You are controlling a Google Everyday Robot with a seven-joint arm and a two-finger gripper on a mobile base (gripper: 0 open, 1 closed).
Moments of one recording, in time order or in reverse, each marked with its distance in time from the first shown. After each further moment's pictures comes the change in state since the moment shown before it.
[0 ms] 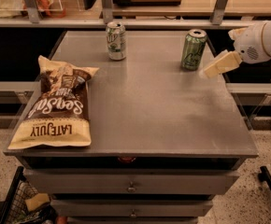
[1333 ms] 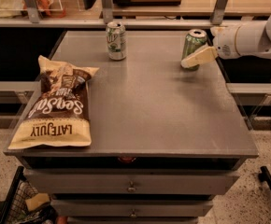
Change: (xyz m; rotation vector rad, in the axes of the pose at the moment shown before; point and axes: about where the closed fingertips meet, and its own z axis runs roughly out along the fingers) arm -0.020 -0.045 0.082 0.016 -0.167 0.040
